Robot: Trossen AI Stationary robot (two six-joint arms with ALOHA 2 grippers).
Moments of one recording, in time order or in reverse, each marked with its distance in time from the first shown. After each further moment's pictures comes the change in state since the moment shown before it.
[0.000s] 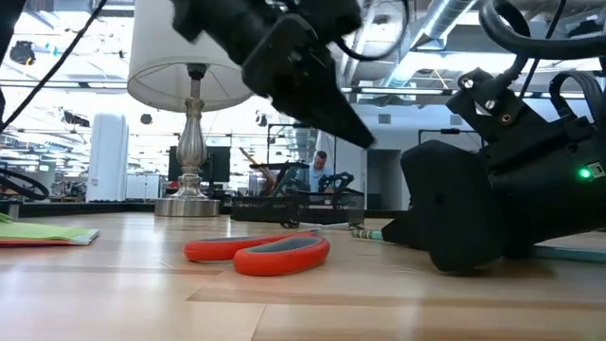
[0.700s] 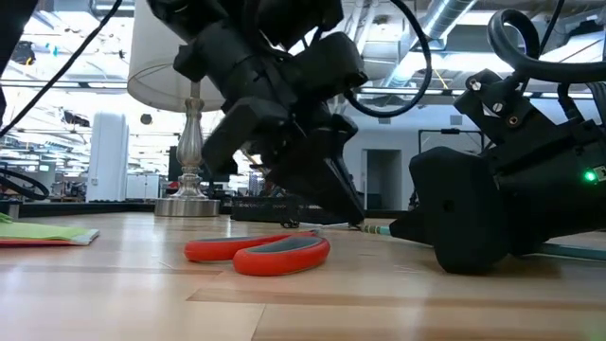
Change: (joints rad) left arm -0.011 0.129 0.003 -0.001 0.118 0.159; right arm -0.005 -0.038 -0.007 -0.032 0.058 -0.004
